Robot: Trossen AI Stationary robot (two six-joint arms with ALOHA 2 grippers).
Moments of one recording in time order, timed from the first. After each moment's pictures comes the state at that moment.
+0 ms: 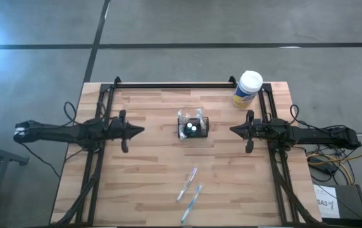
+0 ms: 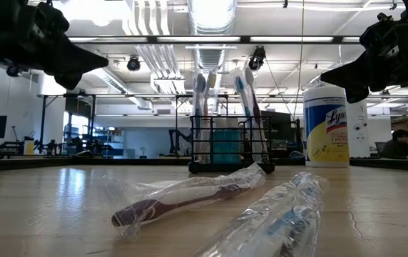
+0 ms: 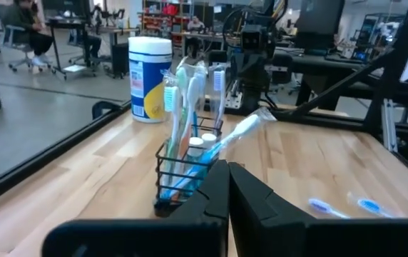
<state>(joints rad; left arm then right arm) -0.01 0.36 0.13 0.21 -0.18 -0.10 -0.09 0.28 0.01 0.21 0.07 0.11</state>
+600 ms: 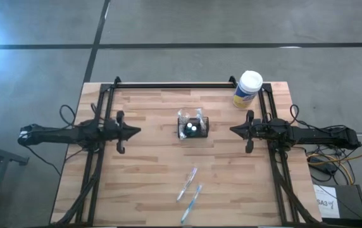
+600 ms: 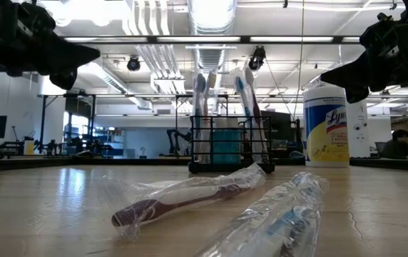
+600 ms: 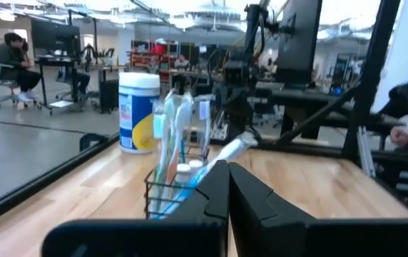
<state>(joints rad) -0.01 0.26 0.02 0.28 -0.14 -0.08 -0.09 0.28 0.01 0.21 0.07 0.11</state>
